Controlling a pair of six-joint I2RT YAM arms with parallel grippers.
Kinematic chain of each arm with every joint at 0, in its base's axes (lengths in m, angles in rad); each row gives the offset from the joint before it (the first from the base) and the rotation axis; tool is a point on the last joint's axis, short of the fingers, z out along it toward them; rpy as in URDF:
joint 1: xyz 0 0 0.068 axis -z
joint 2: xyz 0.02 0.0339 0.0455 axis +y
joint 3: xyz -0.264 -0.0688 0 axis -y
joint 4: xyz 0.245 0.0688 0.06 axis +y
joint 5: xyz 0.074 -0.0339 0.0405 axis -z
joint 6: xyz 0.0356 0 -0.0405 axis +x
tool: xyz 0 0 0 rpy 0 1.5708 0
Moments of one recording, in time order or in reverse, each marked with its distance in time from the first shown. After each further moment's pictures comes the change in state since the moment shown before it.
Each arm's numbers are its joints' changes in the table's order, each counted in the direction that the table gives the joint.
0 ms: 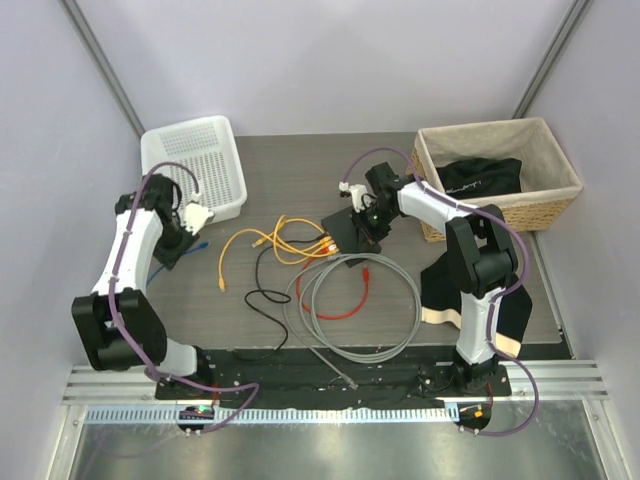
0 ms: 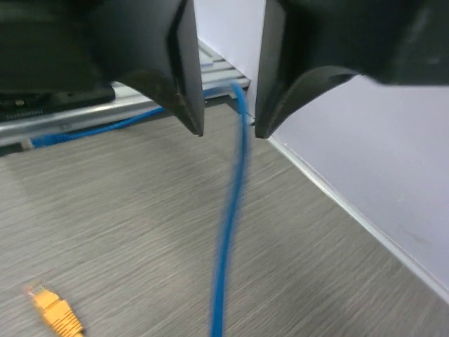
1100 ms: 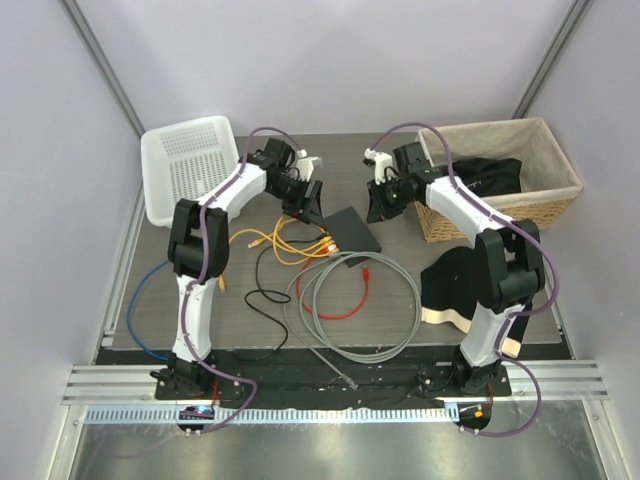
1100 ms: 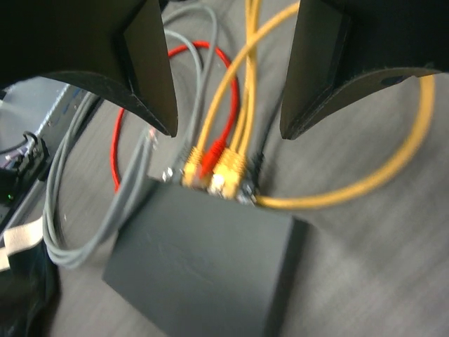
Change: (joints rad) left arm 0.473 0.730 0.565 -0.339 0.785 -0.732; right arm 0.116 -0.194 -0.018 -0.141 -0.012 0.085
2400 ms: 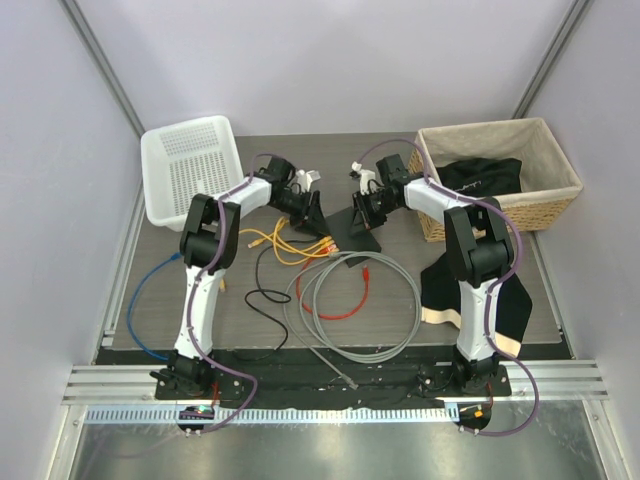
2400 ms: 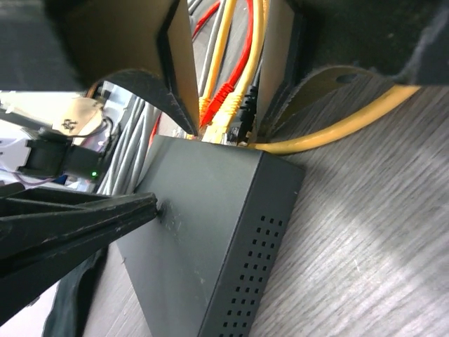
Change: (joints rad) left arm -0.013 0.203 -0.022 -0.214 0.222 -0.263; right arm -0.032 0.285 0.056 -0.089 -0.175 0.114
